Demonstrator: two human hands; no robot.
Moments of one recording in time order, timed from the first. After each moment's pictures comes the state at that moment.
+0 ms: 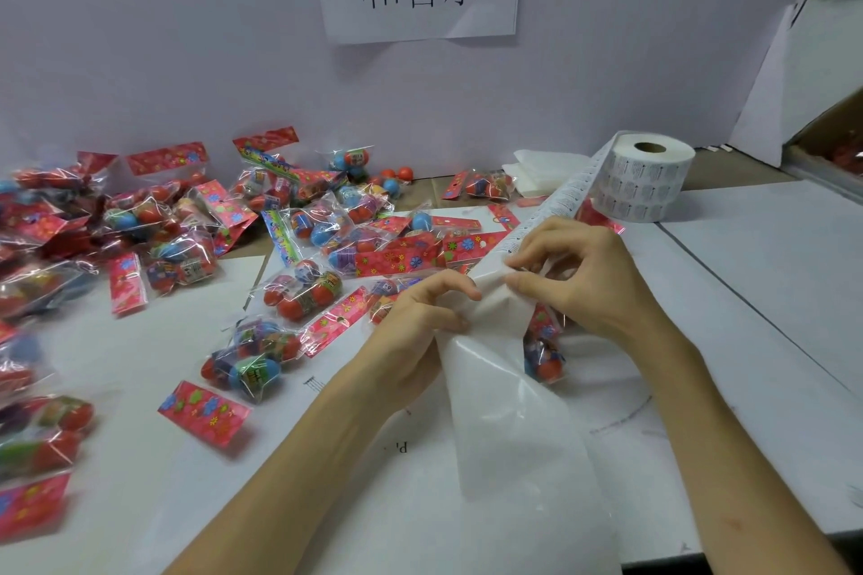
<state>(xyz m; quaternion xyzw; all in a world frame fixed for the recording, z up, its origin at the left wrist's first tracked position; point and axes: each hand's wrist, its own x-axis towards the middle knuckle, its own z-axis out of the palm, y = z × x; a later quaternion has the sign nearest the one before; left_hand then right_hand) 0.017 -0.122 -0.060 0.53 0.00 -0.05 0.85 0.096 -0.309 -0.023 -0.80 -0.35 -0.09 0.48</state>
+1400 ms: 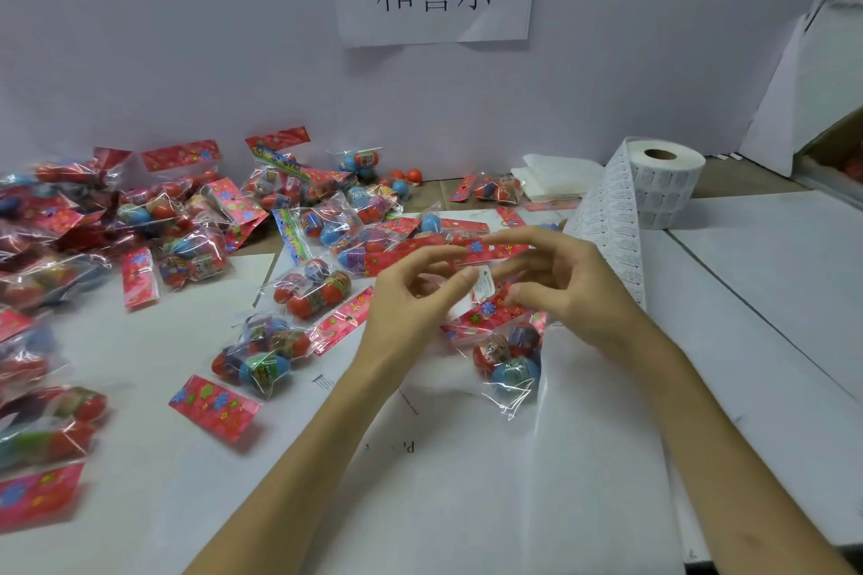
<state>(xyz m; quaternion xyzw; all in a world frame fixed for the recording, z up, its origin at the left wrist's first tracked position) 0.015 -0.113 -0.055 0.75 0.06 0.23 0.62 0.092 -0.295 -0.030 -0.72 -0.37 0.06 0.59</state>
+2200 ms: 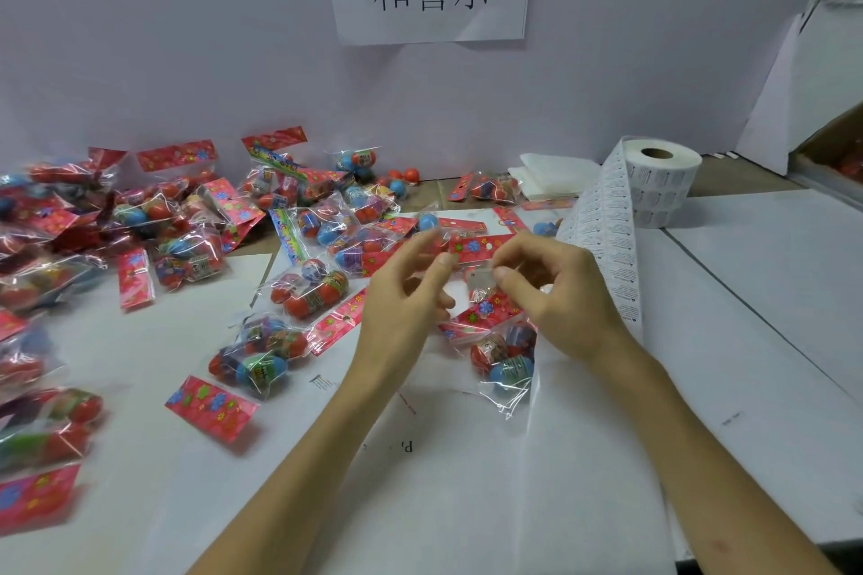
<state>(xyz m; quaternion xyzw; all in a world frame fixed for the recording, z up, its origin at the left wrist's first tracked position) 0.013 -0.117 -0.052 0.72 0.09 0.23 0.65 0.088 -0.281 -0.042 -0.77 -0.36 -0.10 0.51</state>
